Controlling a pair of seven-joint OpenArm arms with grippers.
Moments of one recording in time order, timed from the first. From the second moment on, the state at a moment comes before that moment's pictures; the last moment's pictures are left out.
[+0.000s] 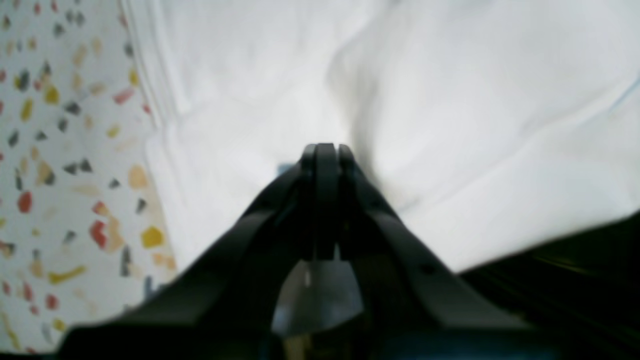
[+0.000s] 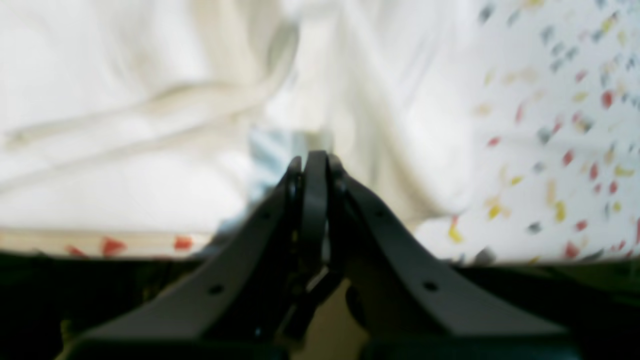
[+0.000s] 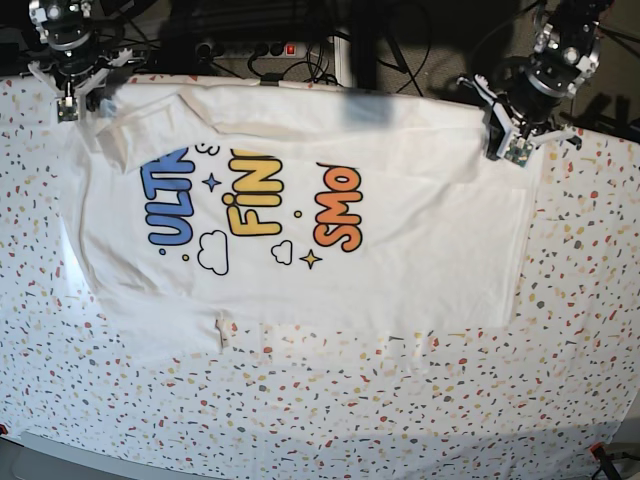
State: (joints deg) left arm 26.8 -24.3 6.7 101.9 -3.6 -8.8 19.3; right arm -43.2 21.4 20.0 104.5 8.0 3.3 -21.9
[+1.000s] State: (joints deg) left arm -24.8 -21.4 -0.2 51.8 -22.9 -27.4 28.0; right arm -22.2 21.0 25.1 113.0 11.3 15.7 -32.3
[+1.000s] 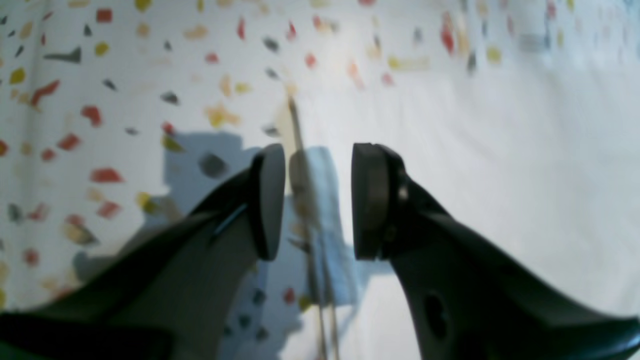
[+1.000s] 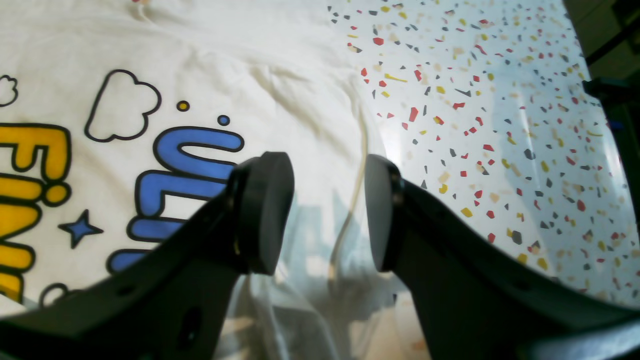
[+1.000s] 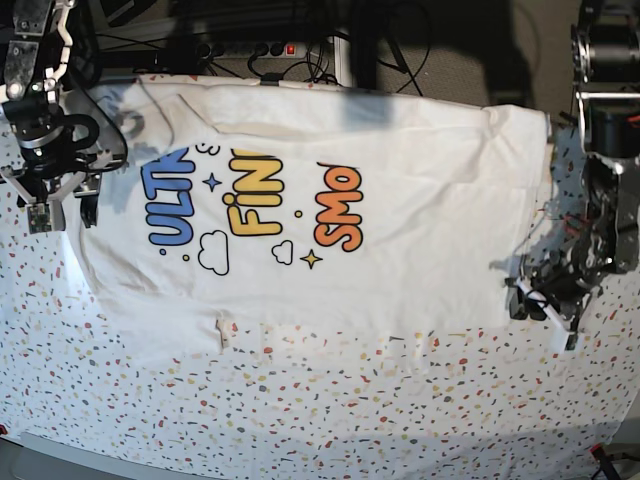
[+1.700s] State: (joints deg) left arm -45.1 -15.3 -0.4 10.8 -5.9 -34.1 16.2; right arm -21.7 21.0 25.1 113.0 11.7 15.7 -40.4
